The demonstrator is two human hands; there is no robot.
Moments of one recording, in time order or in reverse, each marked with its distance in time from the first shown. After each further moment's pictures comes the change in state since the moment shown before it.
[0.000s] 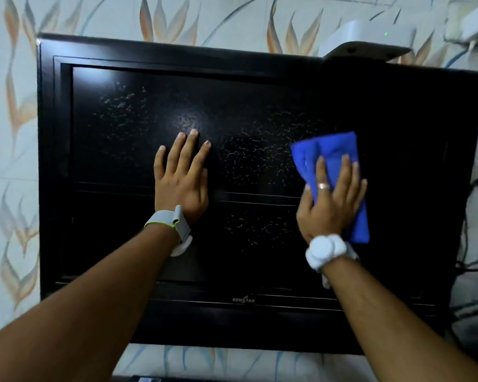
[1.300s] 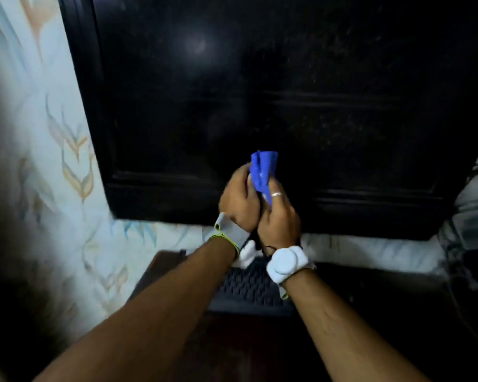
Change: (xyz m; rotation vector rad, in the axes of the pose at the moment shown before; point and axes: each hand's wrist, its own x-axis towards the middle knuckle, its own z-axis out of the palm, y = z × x) left_hand -0.179 0.092 -0.071 -0.856 -0.558 -0.727; right_hand -0.202 -0.112 -0.094 0.520 -0.582 0.342
